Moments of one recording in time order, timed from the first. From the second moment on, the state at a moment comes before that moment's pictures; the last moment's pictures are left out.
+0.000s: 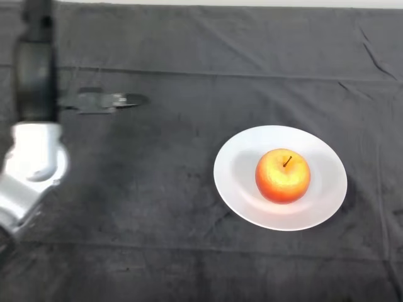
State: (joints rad) left arm -0.65 0.69 -0.59 0.54 -0.34 -0.67 0.68; right arm -0.56 -0.42 -1.05 1.20 1.02 -0.07 0.42
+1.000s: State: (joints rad) left arm -0.06 0.88 0.09 0.36 -0.33 -0.68 0.91; right arm -0.56 -0.42 -1.05 1.20 1.02 -0.07 0.42
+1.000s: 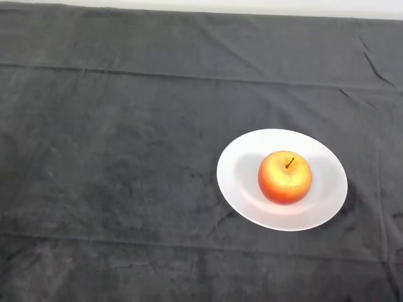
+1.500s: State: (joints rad) left arm -0.06 0.88 0.15 0.31 -0.26 -0.61 0.92; right arm -0.56 -0.42 -1.05 1.20 1.02 -0.07 0.42
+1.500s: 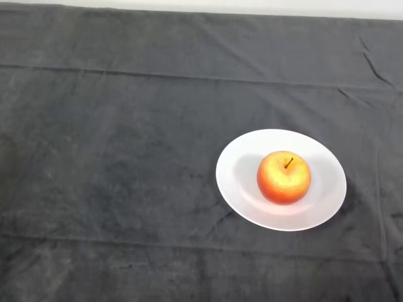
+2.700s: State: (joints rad) left arm -0.07 0.73 0.29 0.31 -0.19 -0.55 0.75; right arm -0.56 -0.42 -1.05 1.20 1.02 -0.07 0.42
